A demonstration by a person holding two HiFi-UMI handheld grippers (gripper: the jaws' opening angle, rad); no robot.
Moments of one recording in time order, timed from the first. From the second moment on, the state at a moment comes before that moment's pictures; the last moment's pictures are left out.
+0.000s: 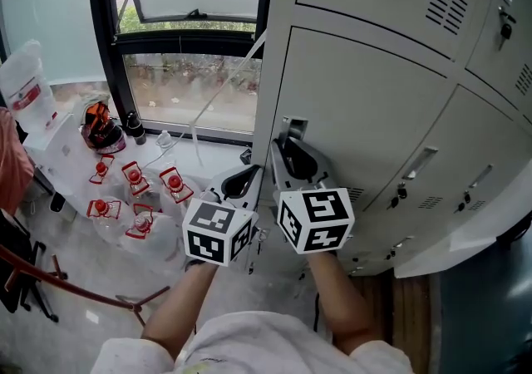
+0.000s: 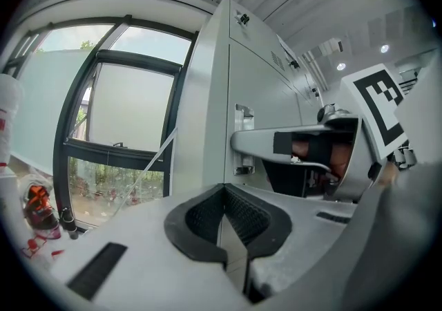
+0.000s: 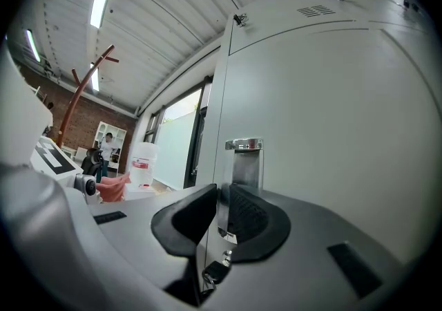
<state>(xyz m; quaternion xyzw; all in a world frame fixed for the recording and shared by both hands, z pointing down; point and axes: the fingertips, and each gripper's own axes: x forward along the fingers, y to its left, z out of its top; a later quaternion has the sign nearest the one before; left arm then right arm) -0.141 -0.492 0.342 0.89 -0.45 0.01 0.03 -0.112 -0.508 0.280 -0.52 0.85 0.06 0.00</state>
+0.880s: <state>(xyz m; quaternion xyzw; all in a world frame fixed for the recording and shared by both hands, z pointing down) -0.133 -0.476 0.342 0.89 -0.45 0.01 0.03 -0.098 -0.488 0.285 -0.51 0.86 0.04 0.00</state>
